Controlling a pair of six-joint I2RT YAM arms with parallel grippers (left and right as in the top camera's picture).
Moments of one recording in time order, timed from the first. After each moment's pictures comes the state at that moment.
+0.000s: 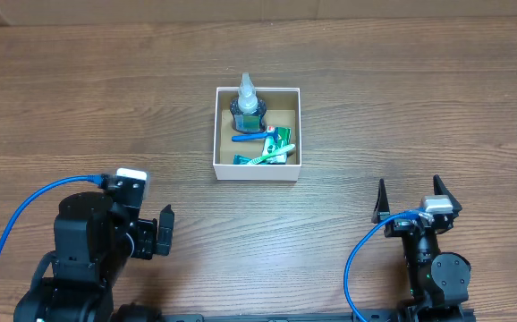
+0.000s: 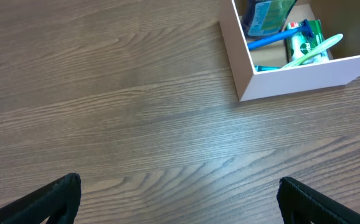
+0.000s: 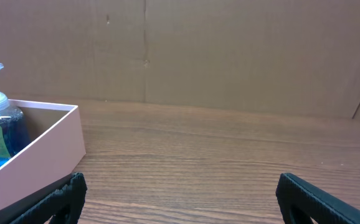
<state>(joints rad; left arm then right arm) -0.12 0.69 0.99 -1.10 -0.03 0.08 0.11 0.01 0.02 -0.03 0.08 -0.06</state>
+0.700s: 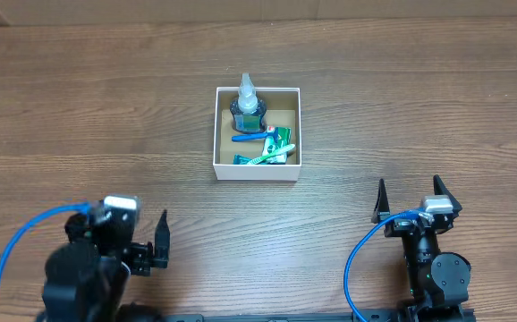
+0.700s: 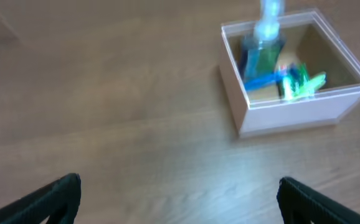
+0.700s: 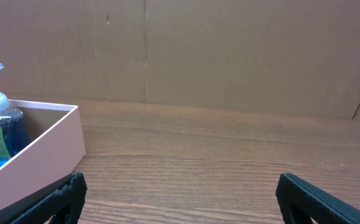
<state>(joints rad) -0.12 0.42 0.84 -0.95 -0.03 0.08 0.11 0.01 0.02 -0.03 0.08 -0.06</state>
